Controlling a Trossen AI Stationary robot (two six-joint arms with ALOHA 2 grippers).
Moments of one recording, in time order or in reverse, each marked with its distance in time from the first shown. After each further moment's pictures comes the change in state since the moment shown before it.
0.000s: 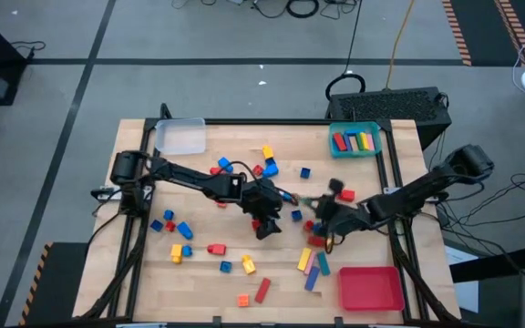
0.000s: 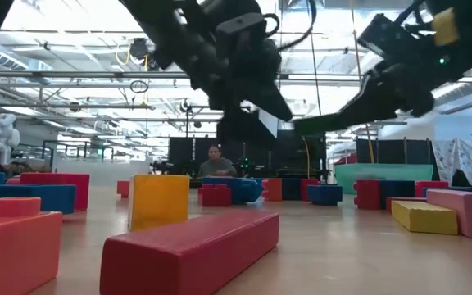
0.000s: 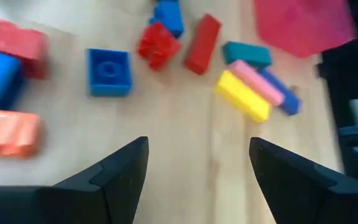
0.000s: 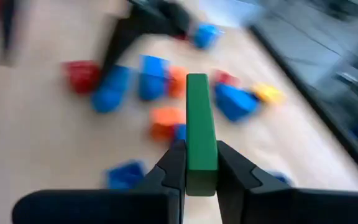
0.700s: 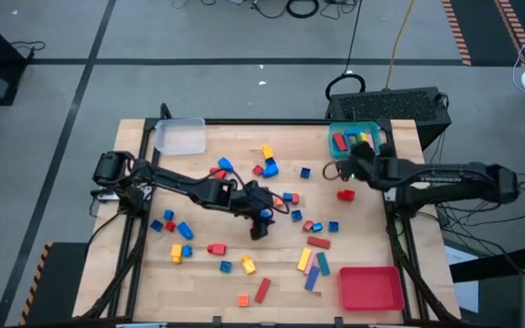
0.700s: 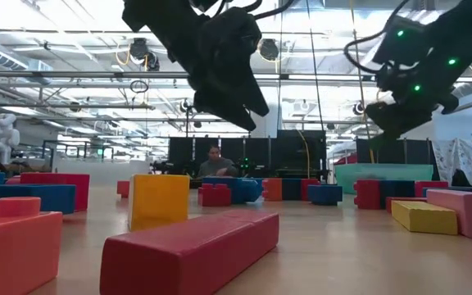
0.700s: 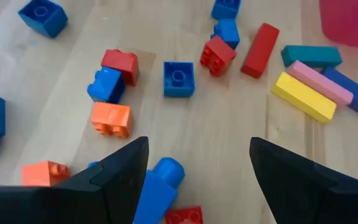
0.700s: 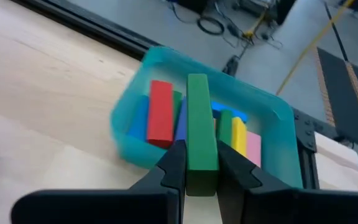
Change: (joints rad) left arm -0.095 -0.120 -0.028 -0.127 -0.379 0.051; right arm -0.661 -0.312 0.000 -0.665 0.075 0.405
